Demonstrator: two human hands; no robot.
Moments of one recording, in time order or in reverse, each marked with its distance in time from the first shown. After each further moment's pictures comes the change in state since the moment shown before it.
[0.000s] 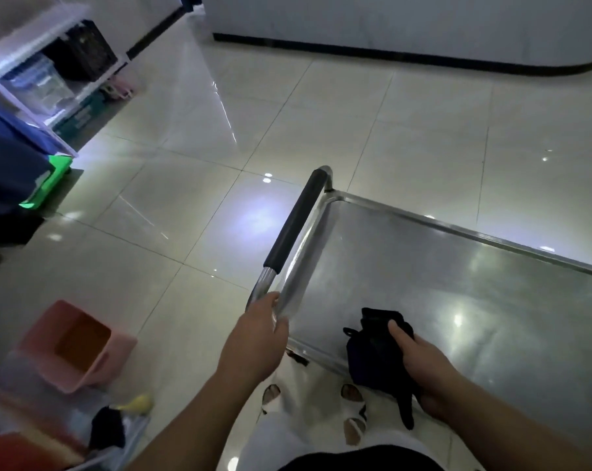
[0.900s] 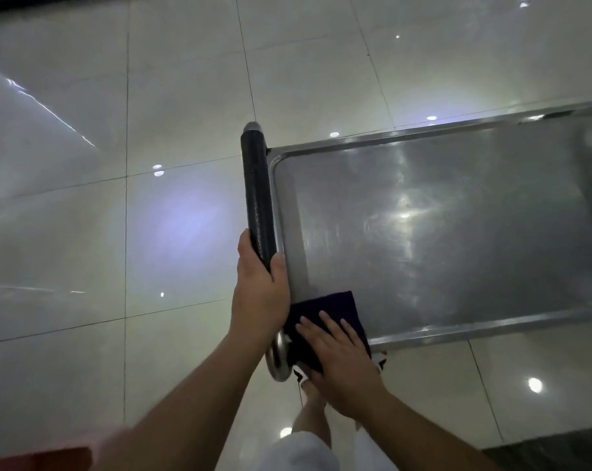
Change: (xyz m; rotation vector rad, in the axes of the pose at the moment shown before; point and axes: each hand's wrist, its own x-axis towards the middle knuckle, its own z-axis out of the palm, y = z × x) left_hand 0.188 -0.024 0.016 -0.153 -0.243 0.199; right_hand 0.098 0.095 0.215 -1.104 0.199 -0.493
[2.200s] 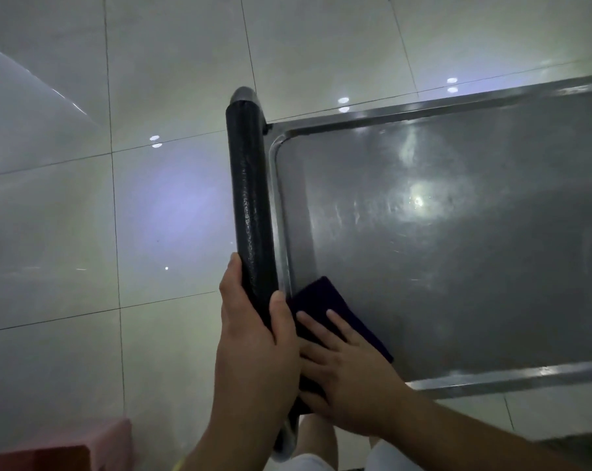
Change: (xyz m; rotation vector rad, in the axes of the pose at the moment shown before) left_hand 0.010 0.007 0.007 0.023 0.036 -0.065; right_hand 0.083 0.036 -0.009 -0.204 -0.084 -0.448
